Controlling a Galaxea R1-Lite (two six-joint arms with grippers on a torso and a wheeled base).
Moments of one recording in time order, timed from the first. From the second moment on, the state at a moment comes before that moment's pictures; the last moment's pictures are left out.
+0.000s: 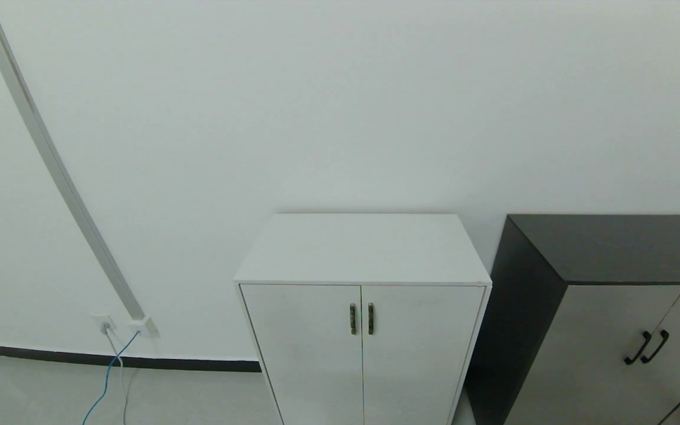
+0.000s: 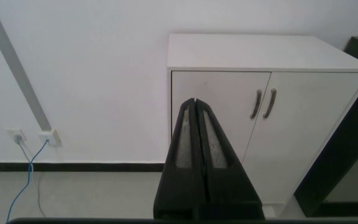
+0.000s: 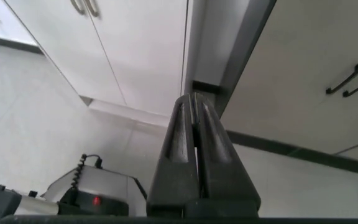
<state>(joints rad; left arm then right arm) 0.00 0.00 0.00 0.00 0.00 -0.01 0.18 0.45 0.00 -0.05 0.02 -0.07</state>
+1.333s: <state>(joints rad) 0.00 0.00 0.00 0.00 0.01 -0.02 0.00 0.02 0.00 0.00 0.04 0.01</state>
